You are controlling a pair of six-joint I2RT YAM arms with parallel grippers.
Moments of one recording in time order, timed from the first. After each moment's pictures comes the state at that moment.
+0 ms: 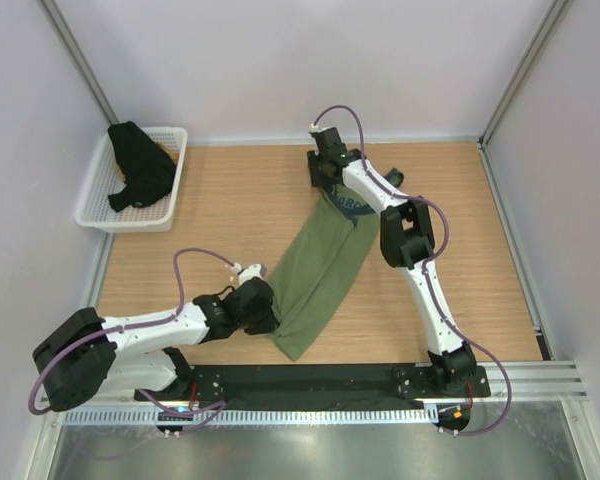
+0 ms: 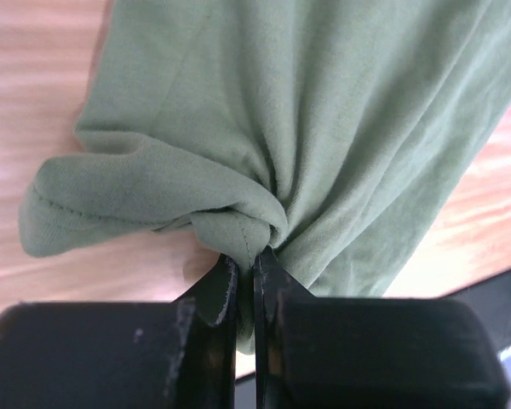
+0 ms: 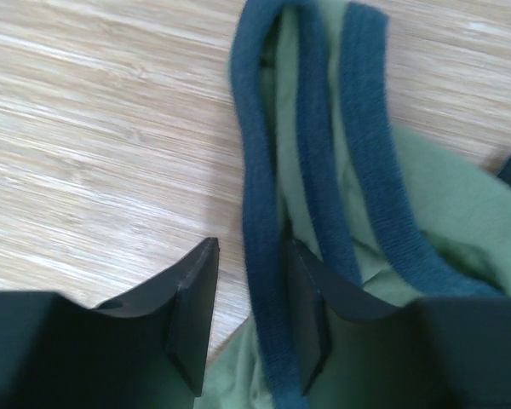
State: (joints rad) left arm -0.93 1.18 0.45 -0.23 -0.13 -0.99; right arm 0.43 2.59 2.34 -0.55 0.04 0.20
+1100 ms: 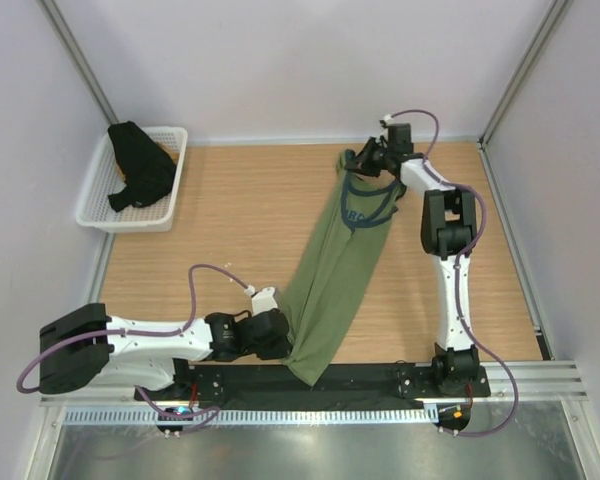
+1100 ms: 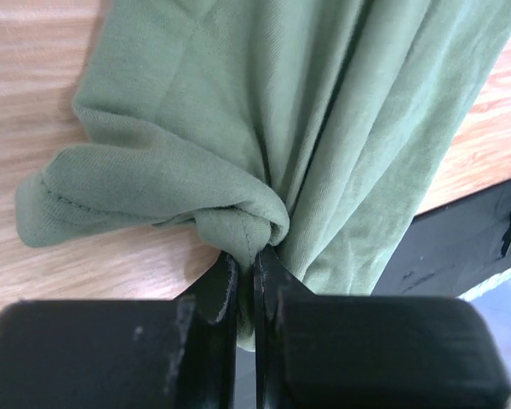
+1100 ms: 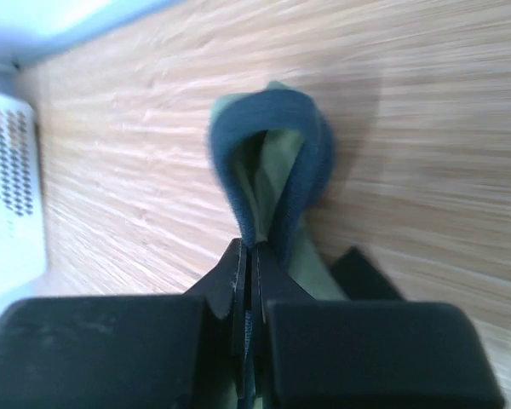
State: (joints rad) left arm -1.26 1.19 0.44 -0.22 -0.20 -1.25; right arm 0.16 2.50 2.04 -0.19 -0.47 0.57
